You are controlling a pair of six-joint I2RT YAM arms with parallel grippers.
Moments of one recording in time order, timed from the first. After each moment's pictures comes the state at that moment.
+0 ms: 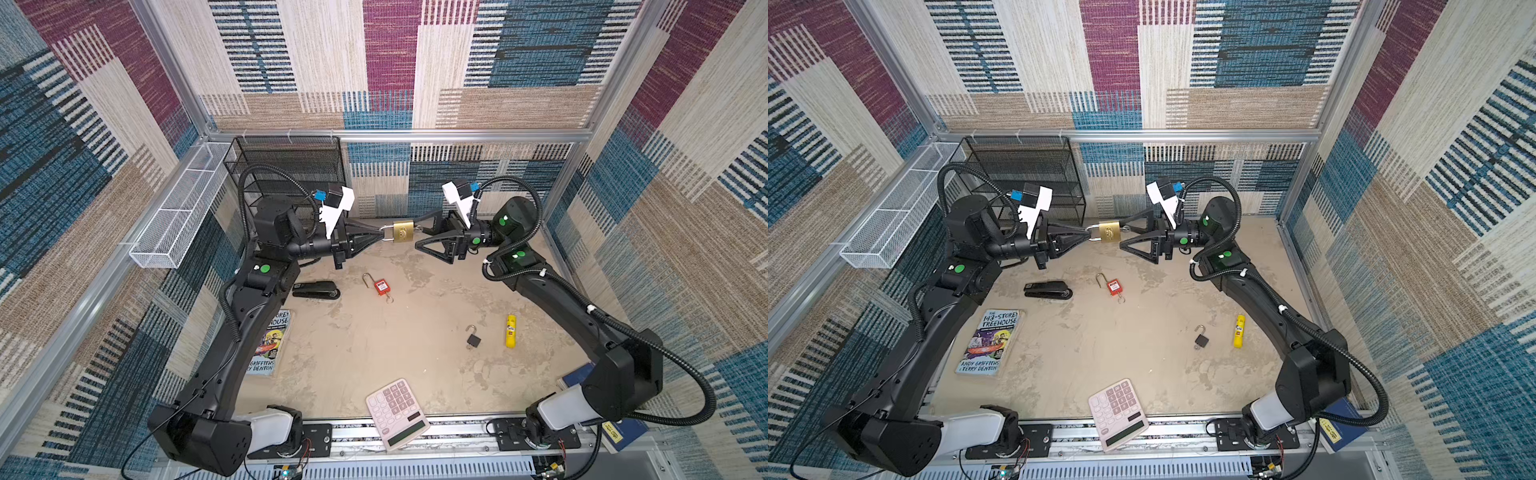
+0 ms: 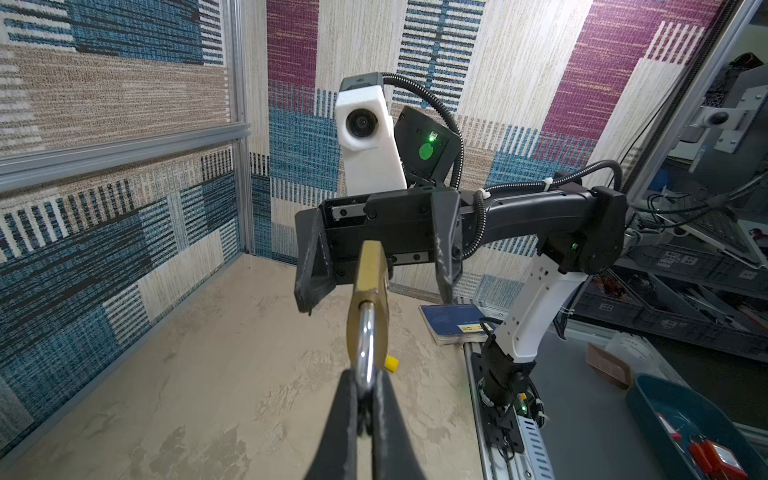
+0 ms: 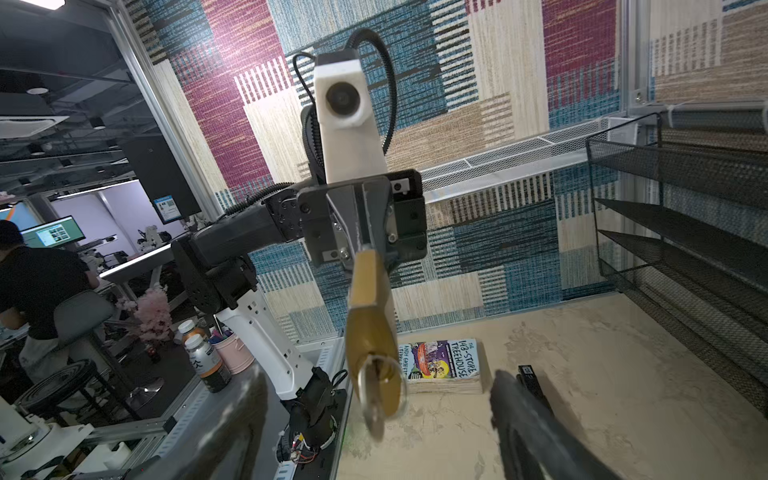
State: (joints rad) left arm -0.26 1.28 1.43 -0.18 1.13 -0.08; right arm 0.40 1.49 1.35 0.47 -1.21 0.58
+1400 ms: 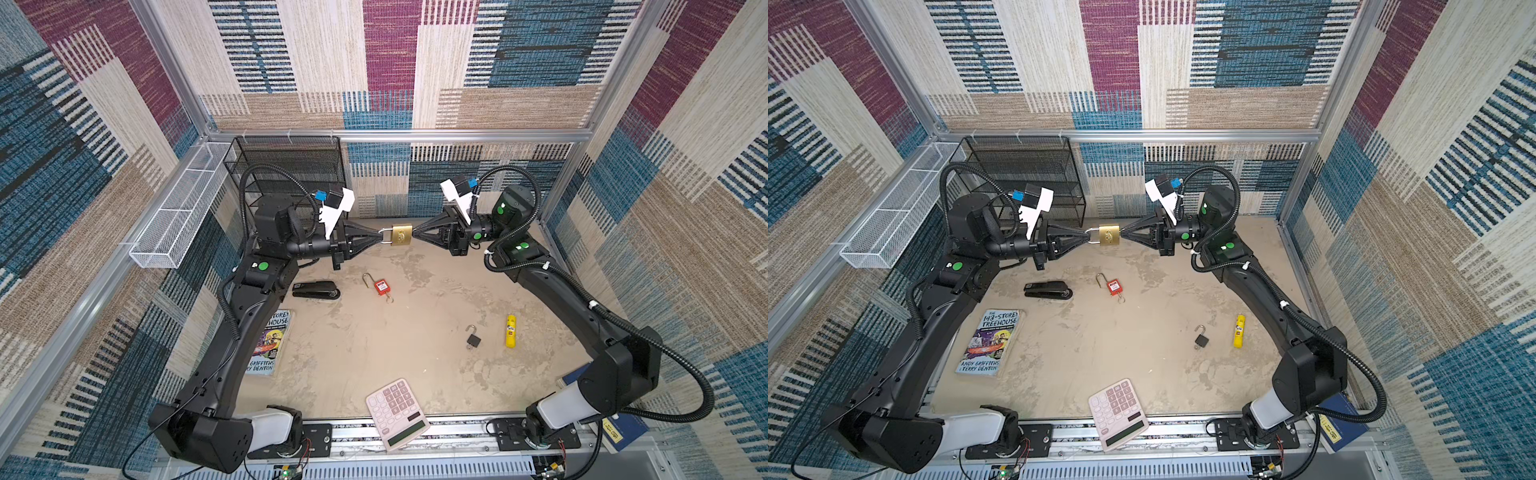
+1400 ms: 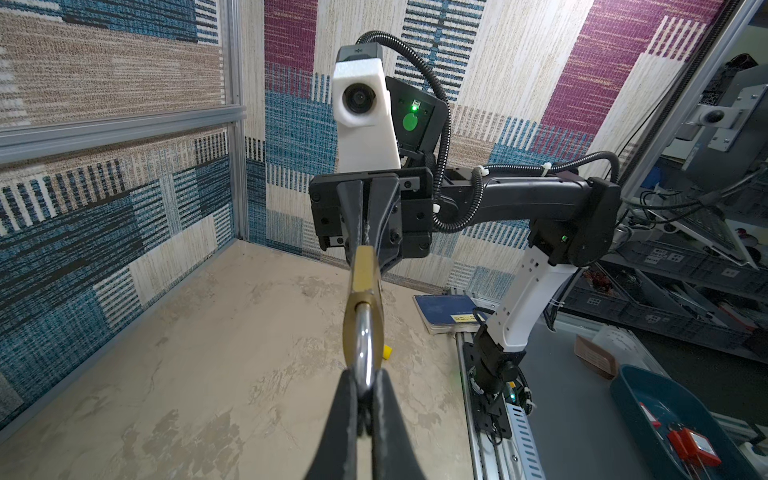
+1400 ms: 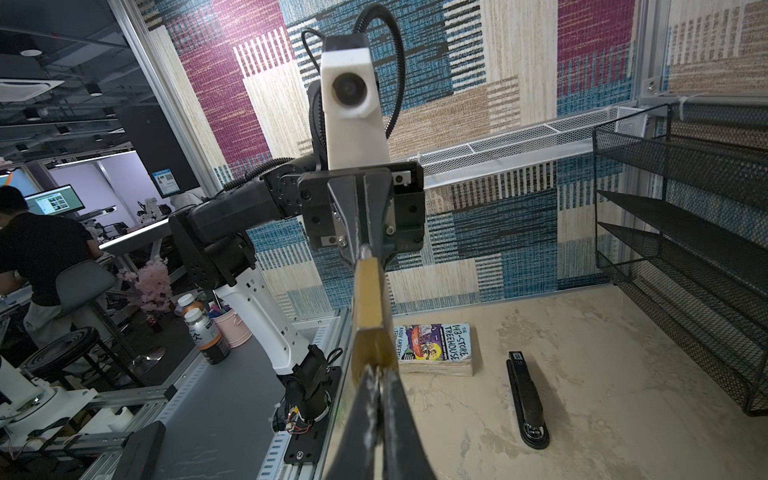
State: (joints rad) left arm -0.25 1.30 1.45 -0.27 1.16 -0.03; right arm 0.40 1.53 1.45 0.29 -1.28 0.44
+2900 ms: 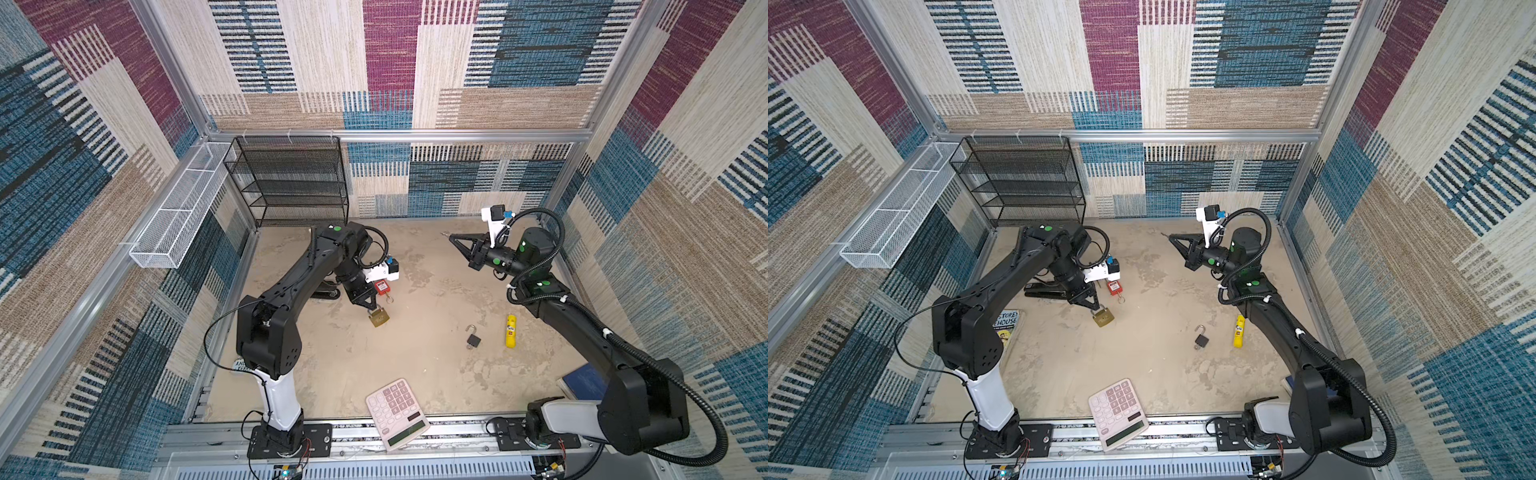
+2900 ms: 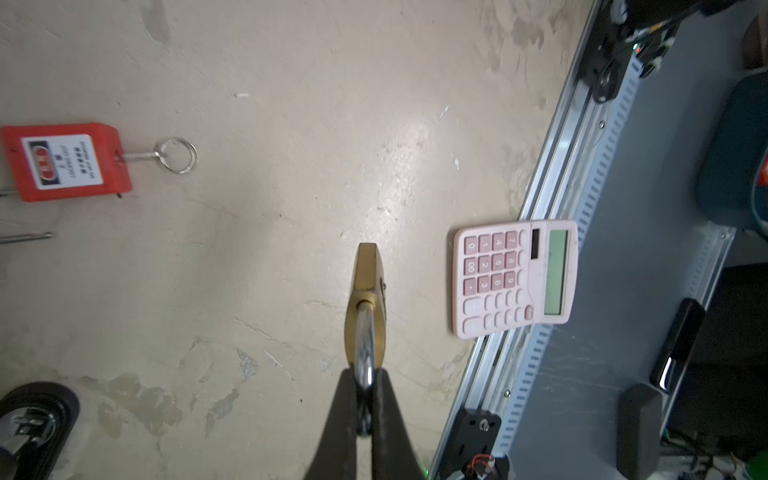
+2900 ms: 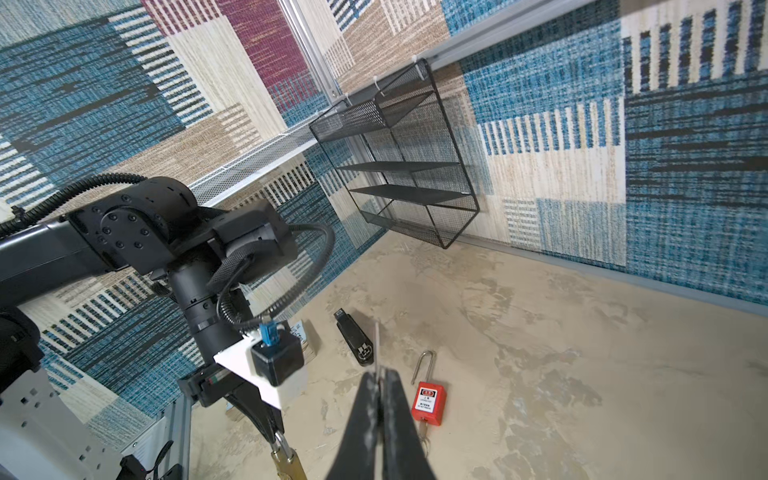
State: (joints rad) left arm -0.43 1.88 1.76 -1.50 0.43 0.76; right arm 0.20 1.31 0.94 0.33 -0.75 0.40
